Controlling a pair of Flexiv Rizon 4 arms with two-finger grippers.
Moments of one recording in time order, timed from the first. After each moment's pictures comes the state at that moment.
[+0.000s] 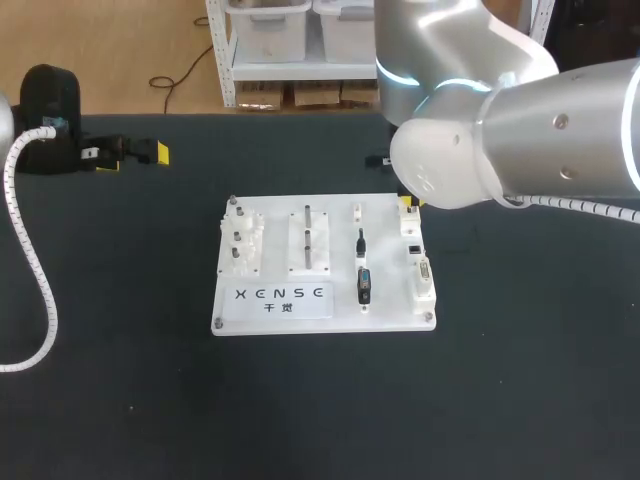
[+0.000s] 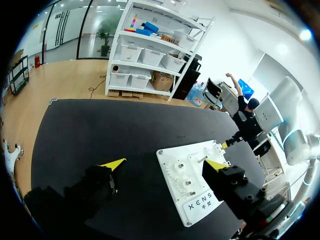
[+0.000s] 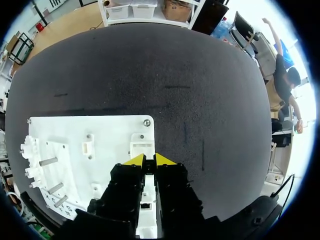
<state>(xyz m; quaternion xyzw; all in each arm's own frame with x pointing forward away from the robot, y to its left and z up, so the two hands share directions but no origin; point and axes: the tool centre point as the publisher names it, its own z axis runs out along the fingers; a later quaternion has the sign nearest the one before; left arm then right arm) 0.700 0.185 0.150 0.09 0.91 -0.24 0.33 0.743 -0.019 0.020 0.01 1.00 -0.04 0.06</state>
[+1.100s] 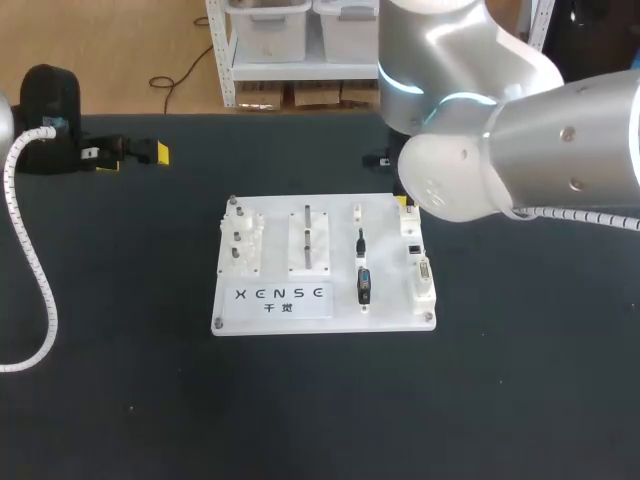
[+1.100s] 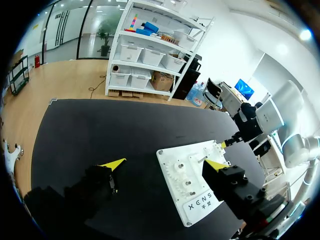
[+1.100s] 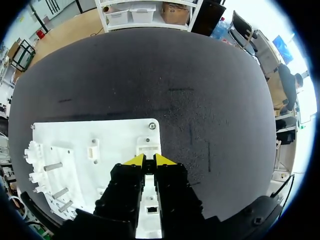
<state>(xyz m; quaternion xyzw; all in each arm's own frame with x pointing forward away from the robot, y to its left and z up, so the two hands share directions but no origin) 0.700 0.185 0.150 0.09 0.91 -0.24 0.33 0.746 -0.013 0.017 0.03 1.00 -0.02 0.08</state>
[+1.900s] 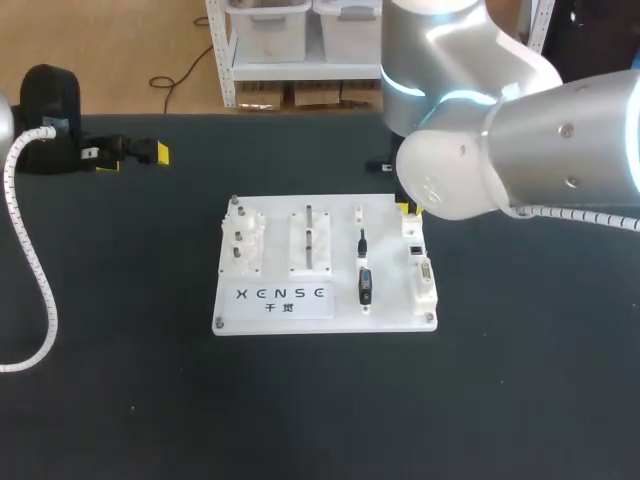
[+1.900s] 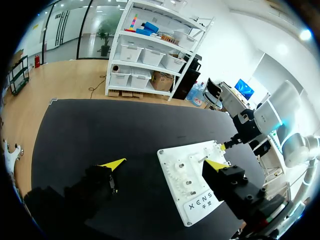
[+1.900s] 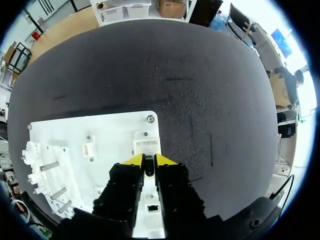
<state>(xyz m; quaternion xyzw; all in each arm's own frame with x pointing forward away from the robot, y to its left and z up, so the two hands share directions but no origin) 0.700 0.185 0.150 0.09 0.91 -0.24 0.33 0.738 -0.017 0.008 0.05 1.00 -0.02 0.06</state>
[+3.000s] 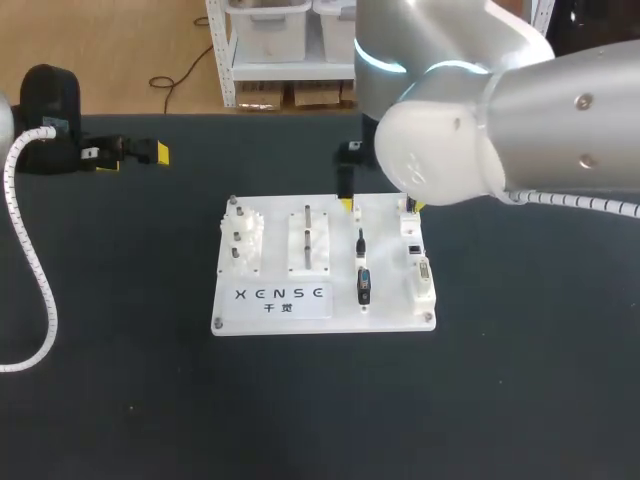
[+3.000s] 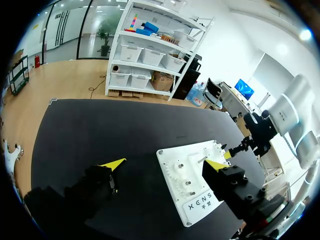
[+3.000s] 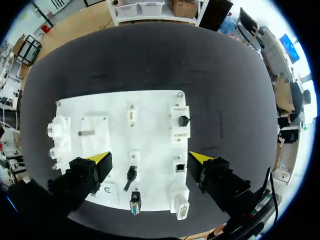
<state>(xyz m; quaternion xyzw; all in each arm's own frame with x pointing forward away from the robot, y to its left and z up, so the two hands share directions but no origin) 0.700 0.185 0.150 0.09 0.91 -0.24 0.33 0.694 0.039 0.057 0.01 1.00 0.01 0.04</state>
